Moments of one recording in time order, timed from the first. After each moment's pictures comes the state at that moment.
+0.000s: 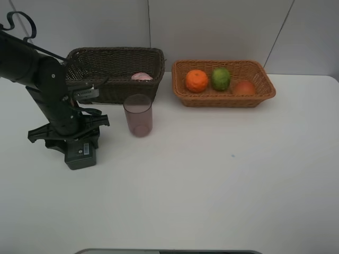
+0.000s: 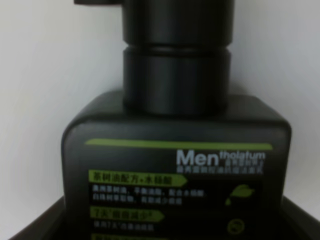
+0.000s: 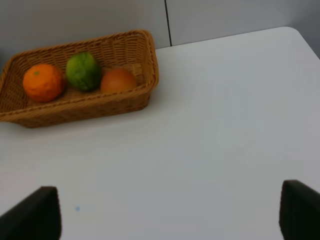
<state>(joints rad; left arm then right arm) -0.34 1.92 -0.91 0.08 0.47 -0.67 0.04 -0.01 -0.53 -0.14 1.06 0.20</state>
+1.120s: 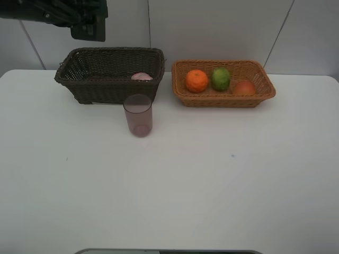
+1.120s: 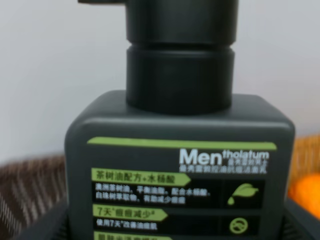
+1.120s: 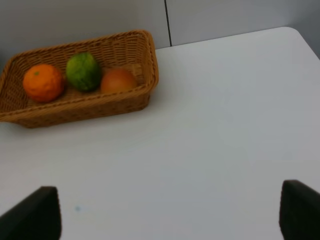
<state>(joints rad) -0.32 1.58 -1.00 0.08 -0.21 -0.13 0.04 -0.01 -0.53 -0.14 1.06 0.20</state>
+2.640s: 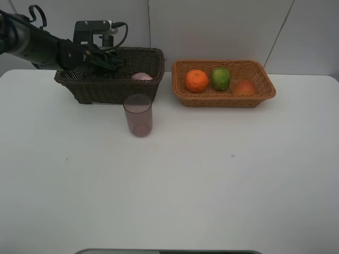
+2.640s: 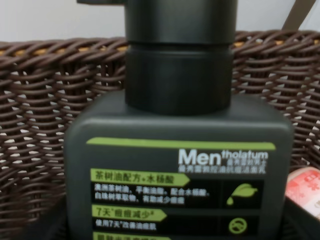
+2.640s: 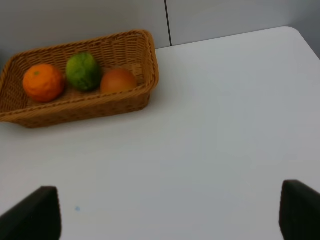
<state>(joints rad) -0.25 2.15 -1.25 -0.08 -0.31 -0.02 0.04 -0.01 -0.53 -0.14 1.06 0.20</state>
